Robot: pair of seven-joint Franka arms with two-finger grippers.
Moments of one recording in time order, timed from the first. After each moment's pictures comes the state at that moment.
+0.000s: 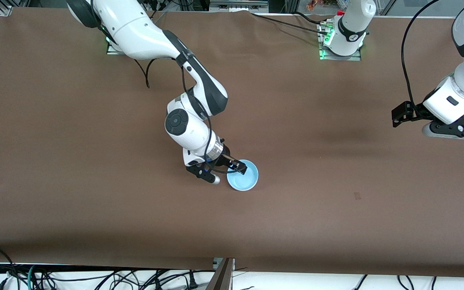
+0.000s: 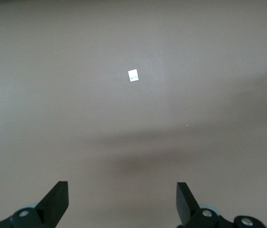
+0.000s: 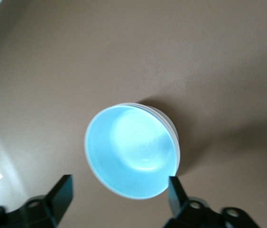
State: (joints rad) left arm -0.03 0.08 -0.03 -1.66 0.06 1.75 0.03; right arm 0.62 0.88 0.01 -1.18 0.37 2.40 0.90
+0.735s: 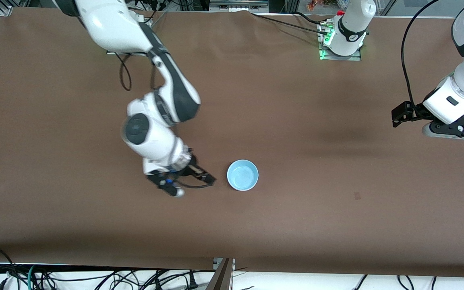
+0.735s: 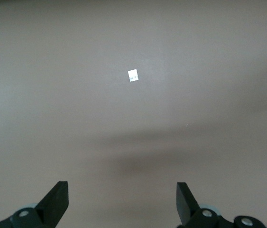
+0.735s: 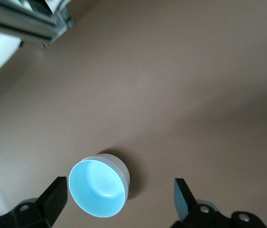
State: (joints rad) left arm -0.03 0.08 -0.03 -1.66 0.06 1.75 0.03; right arm 0.54 0.73 -0.17 -1.13 0.36 2.06 0.83
